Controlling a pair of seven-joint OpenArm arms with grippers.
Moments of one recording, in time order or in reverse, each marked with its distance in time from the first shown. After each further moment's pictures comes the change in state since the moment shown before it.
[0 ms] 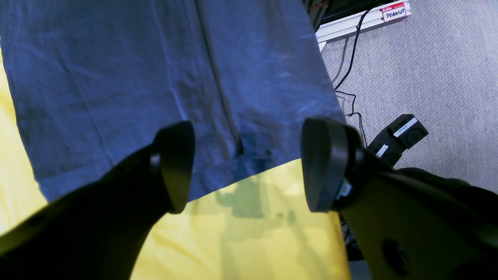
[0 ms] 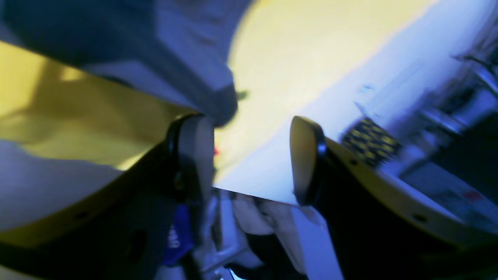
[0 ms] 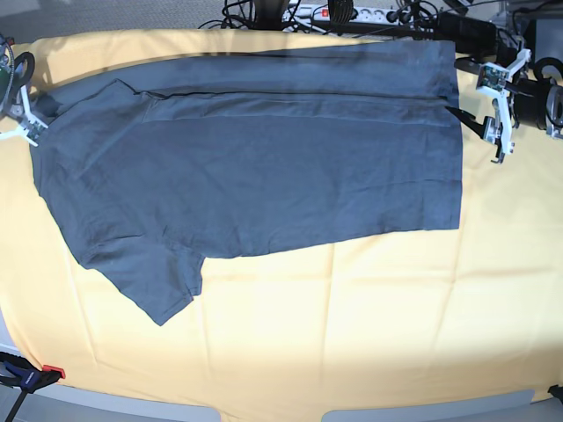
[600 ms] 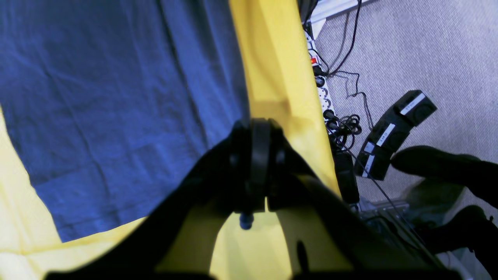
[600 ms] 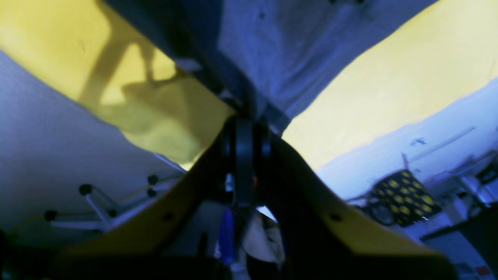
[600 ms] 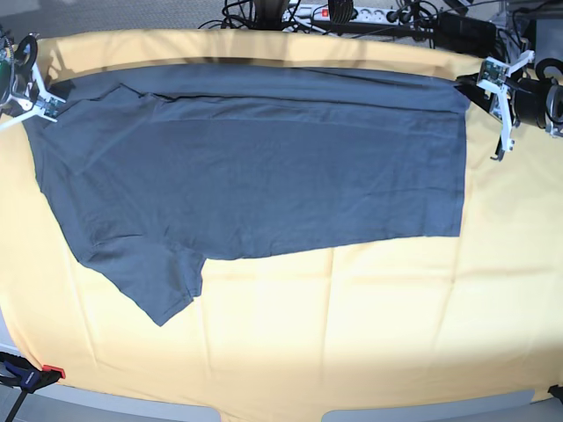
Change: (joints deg) left arm 1.3 0.0 0.0 -0.2 6.8 0.0 -1.1; right arm -0.2 -1.4 0.0 0.0 7.3 14.5 1.0
